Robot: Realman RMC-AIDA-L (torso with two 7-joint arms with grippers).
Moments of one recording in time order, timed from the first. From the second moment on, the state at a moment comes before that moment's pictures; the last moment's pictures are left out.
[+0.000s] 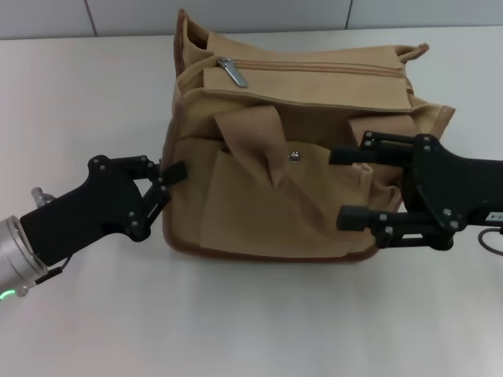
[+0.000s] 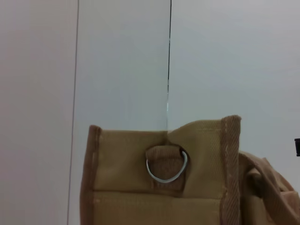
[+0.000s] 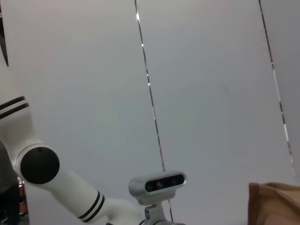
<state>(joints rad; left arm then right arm) -0.33 -2.07 0.93 0.34 1.41 1.61 -0.76 0.52 2.08 -0.68 -0.57 -1.82 -1.99 1.18</state>
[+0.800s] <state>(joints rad) -0.36 -2.07 0.77 0.37 1.41 1.72 -0.72 0.54 2.08 -0.42 -0.36 -1.78 -1.89 1.18</state>
